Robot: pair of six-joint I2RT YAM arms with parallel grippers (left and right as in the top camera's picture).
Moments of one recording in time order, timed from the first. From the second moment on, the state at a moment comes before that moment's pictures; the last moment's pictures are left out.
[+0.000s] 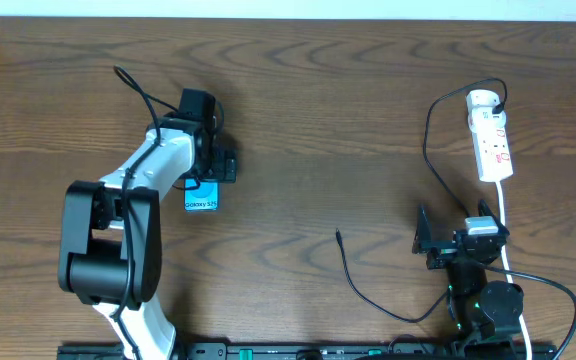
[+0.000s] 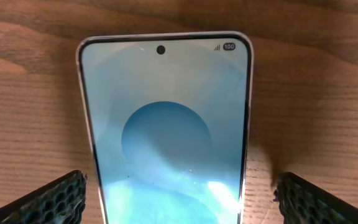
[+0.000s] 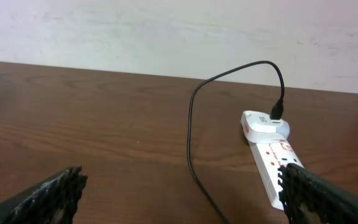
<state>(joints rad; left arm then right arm) -0.15 1.91 1.18 -0.67 -0.06 -0.15 0.11 0.02 0.01 -0.07 0.03 -0.04</state>
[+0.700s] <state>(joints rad) -0.15 1.92 1.18 -0.65 -0.06 -0.15 0.11 0.02 0.01 -0.07 0.03 -0.04</state>
